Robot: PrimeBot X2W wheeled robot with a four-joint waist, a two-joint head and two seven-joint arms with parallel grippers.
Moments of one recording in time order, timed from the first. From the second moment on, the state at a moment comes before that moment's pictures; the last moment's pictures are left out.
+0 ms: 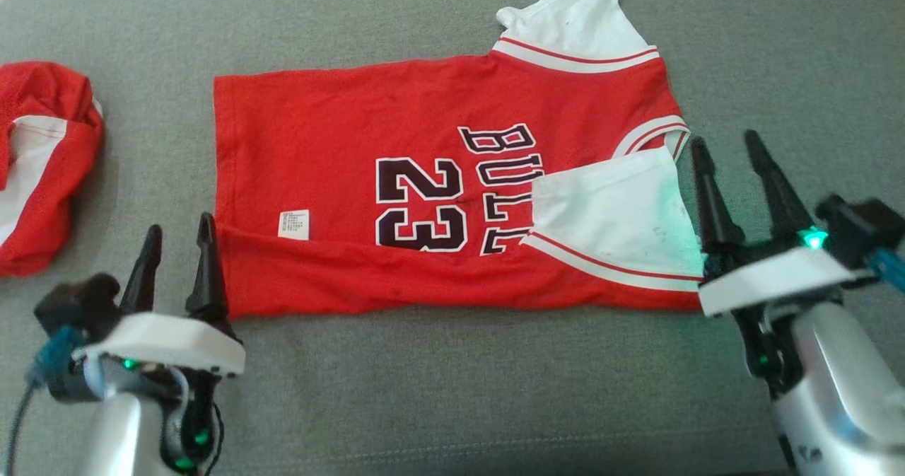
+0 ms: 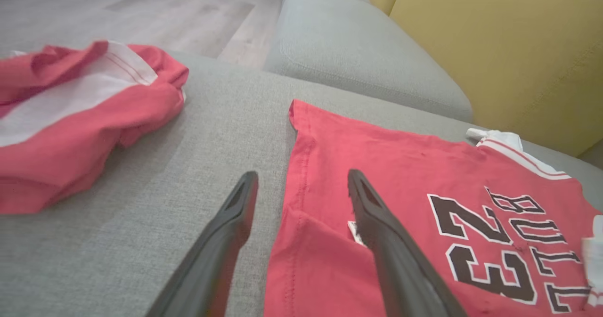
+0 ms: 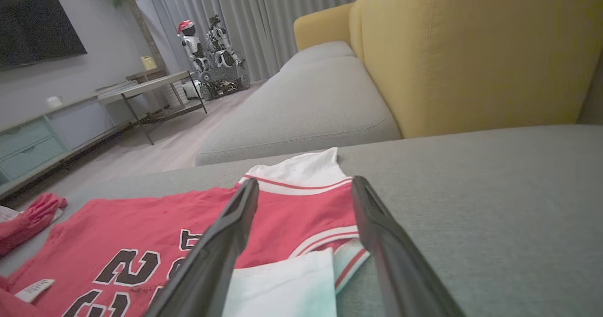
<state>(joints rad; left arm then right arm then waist) -0.11 0.14 -0.05 0.17 -0.41 0.02 -0.10 -0.31 -0.22 0.21 0.31 0.43 0.13 -0.19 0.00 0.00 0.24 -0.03</state>
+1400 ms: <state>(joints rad) -0.08 0.15 -0.16 0.20 -0.25 0.05 -0.20 -0.08 -0.07 0.03 0.21 0.21 0.13 -0.07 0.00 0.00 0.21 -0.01</state>
